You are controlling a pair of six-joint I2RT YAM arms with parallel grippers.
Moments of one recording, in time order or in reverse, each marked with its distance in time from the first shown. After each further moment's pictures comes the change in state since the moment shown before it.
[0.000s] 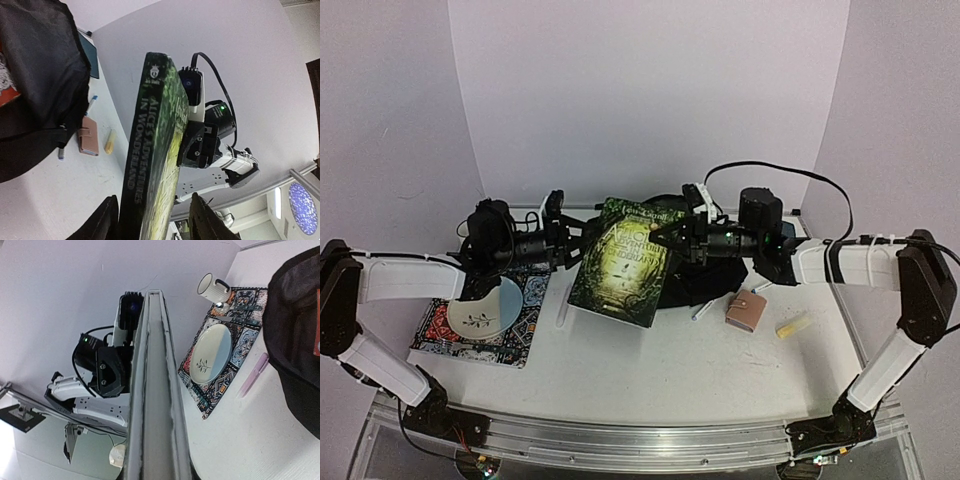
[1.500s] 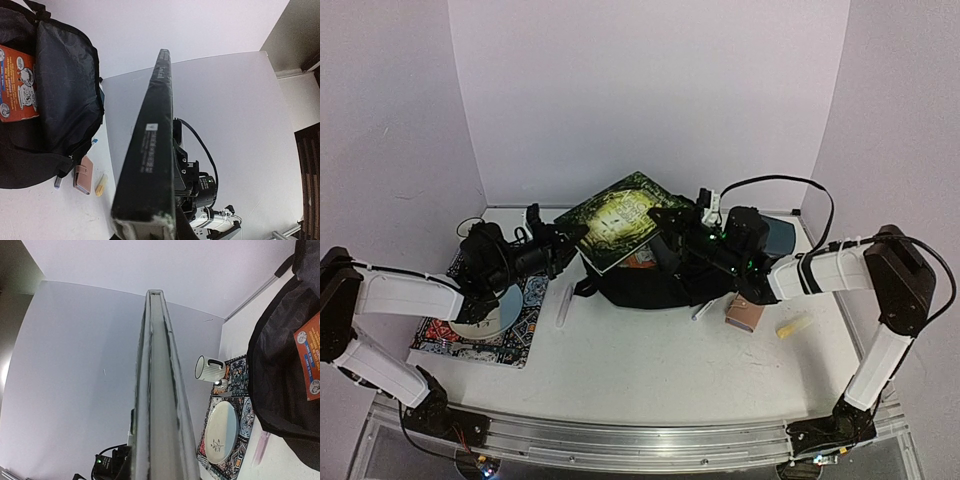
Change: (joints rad) left arm -0.057 -0.038 -0.152 0.211 -0.385 -0.217; right arm 0.095 0.127 -0.047 0.376 0.559 0.310
